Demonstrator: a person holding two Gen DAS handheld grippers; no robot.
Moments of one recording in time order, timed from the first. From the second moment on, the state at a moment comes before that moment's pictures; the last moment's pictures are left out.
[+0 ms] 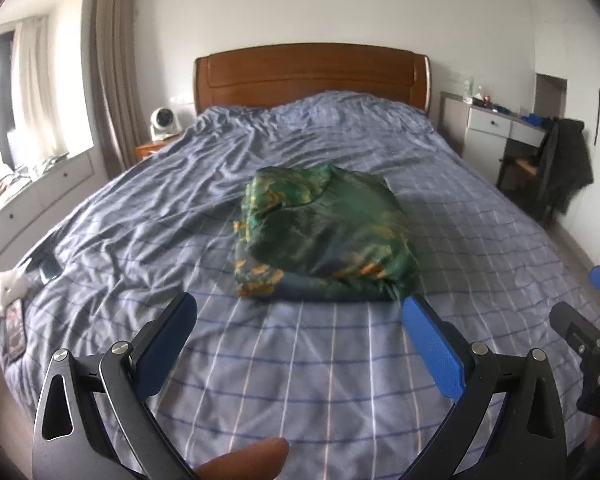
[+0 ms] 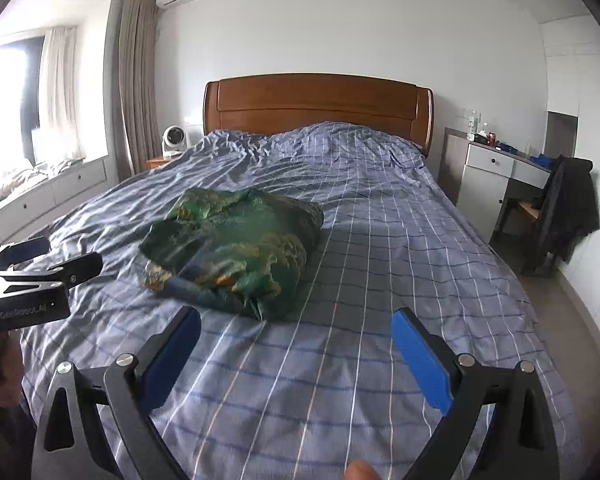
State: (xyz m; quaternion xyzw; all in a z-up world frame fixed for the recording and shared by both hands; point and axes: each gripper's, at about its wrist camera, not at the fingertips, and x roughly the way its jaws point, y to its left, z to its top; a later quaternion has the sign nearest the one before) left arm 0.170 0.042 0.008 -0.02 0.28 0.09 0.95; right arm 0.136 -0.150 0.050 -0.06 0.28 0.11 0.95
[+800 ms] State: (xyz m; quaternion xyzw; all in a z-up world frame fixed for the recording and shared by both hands) left arm 0.132 0.032 0.006 -0.02 0.33 0.11 0.94; right arm 0.101 -0.141 0.048 -0.06 0.32 0.11 0.94
